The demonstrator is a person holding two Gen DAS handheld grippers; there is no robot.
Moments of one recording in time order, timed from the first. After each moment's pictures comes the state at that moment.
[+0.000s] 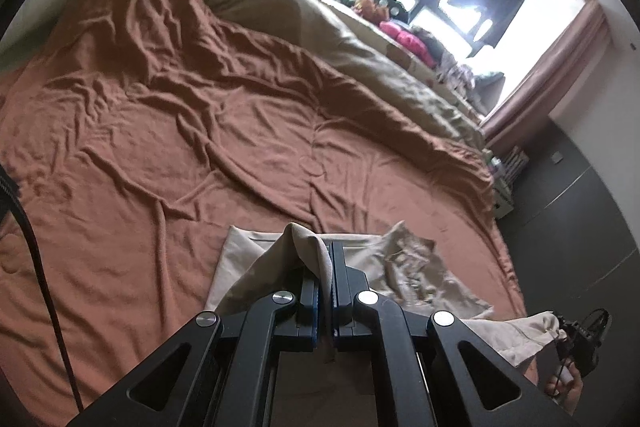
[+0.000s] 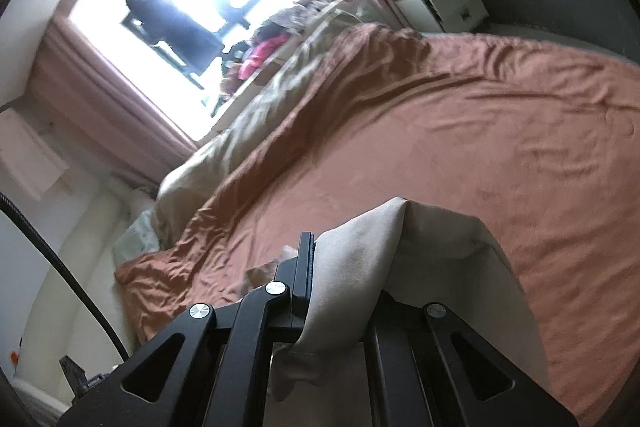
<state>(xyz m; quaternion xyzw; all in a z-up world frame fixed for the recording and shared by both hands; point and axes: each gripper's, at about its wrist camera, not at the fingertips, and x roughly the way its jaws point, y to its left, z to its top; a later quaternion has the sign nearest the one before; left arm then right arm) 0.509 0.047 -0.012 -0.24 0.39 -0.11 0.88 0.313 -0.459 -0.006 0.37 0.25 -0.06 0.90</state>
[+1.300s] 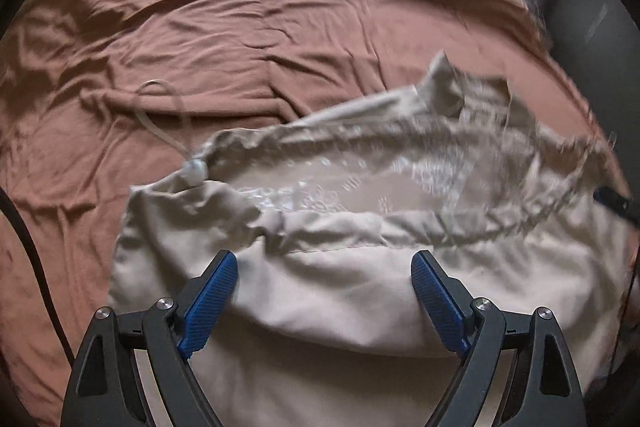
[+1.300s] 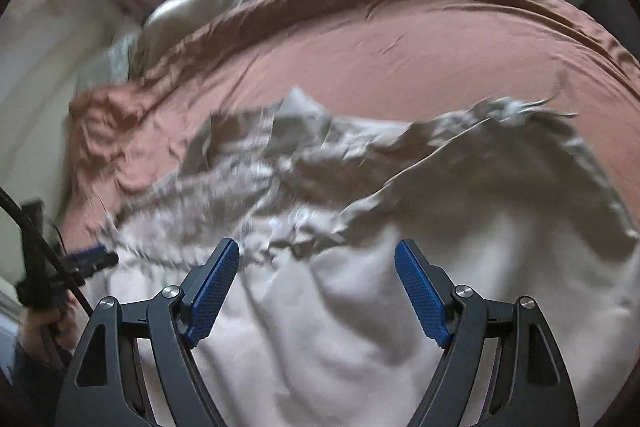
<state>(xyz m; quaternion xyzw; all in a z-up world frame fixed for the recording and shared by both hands) 0.581 -0.102 -0.147 0.03 0.53 -0.14 0.83 0.457 -0.316 -0.042 0.15 0.44 0.04 0.88</state>
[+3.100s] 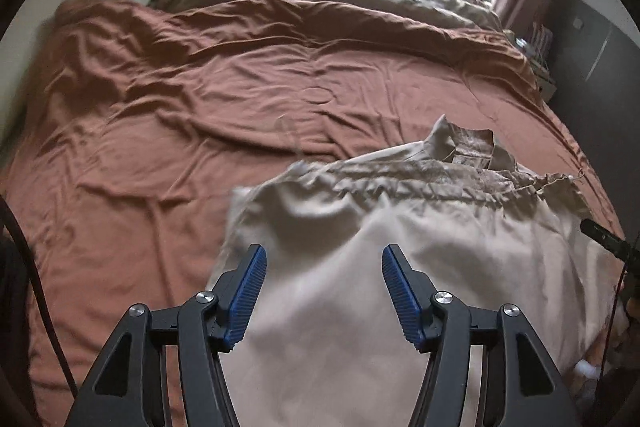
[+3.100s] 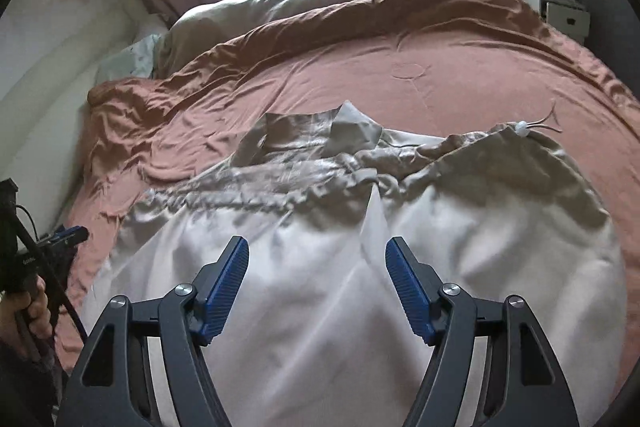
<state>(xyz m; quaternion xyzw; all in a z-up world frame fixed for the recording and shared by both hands) 0.508 -0.024 -0.066 -0.03 0.46 -0.10 0.88 0.400 -0.284 -0.007 0.12 0.38 0.05 0.92</state>
